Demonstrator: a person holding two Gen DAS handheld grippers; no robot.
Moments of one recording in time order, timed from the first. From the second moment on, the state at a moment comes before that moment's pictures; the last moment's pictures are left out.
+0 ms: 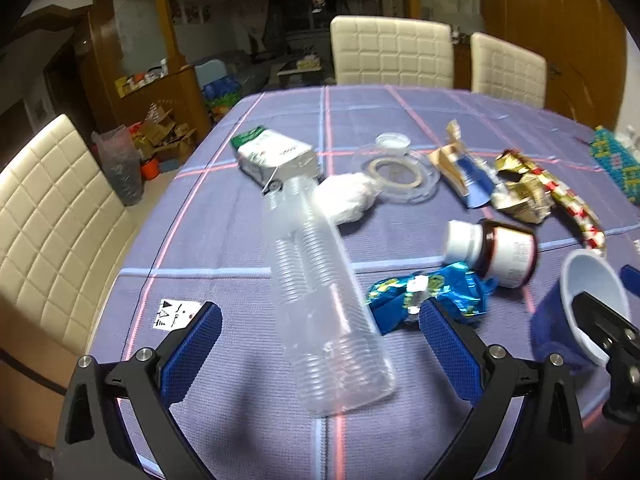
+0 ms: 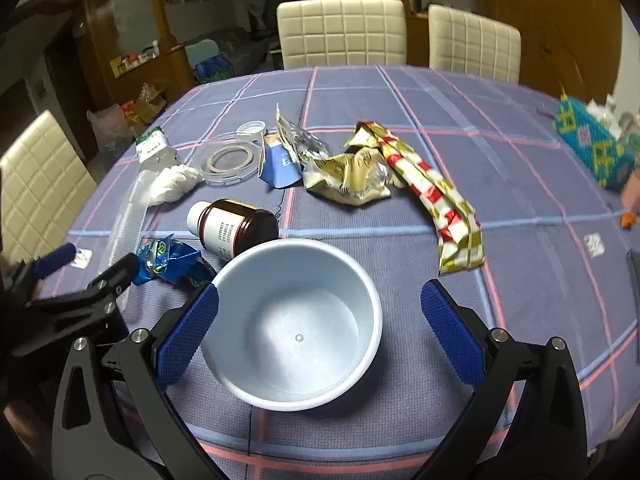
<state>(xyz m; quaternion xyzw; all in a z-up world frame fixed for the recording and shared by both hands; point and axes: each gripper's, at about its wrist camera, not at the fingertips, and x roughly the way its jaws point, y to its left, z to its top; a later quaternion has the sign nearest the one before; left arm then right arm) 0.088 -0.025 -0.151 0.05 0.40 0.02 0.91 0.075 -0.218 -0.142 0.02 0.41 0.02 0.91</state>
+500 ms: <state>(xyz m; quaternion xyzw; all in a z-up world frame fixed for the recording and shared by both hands) 0.091 -0.007 -0.162 0.01 0.44 0.01 0.90 0.074 -0.208 -0.135 0.01 0.40 0.03 0.92</state>
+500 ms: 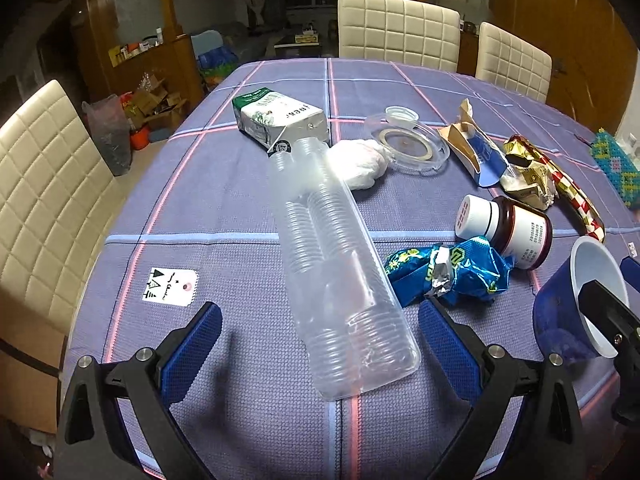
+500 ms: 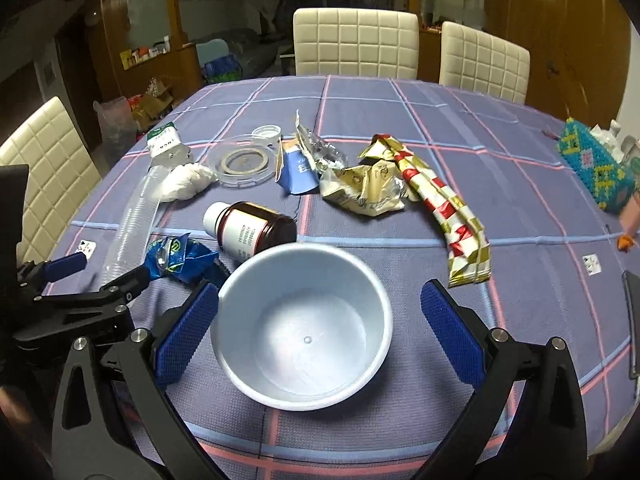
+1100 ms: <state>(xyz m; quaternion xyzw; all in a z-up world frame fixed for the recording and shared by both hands) 0.090 -0.007 -0.167 0.00 0.45 -0.02 0.89 0.081 -0.203 -0.157 0.02 0.44 0.05 0.90</state>
